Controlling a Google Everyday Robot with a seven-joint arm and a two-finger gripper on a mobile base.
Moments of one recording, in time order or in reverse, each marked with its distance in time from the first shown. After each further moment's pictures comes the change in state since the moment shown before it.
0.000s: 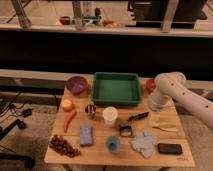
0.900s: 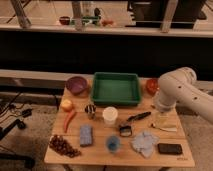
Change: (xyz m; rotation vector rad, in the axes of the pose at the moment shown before) arm 0.003 0.036 -0.071 0.134 0.141 -0.057
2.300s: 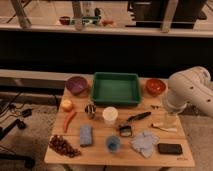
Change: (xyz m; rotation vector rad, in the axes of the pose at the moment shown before) arm 0.039 0.014 -0.032 0.042 0.043 0.035
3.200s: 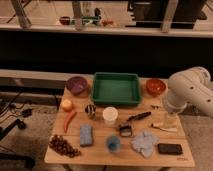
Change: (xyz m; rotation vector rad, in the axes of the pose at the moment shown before) arm 0.000 0.000 0.000 0.000 0.000 0.000
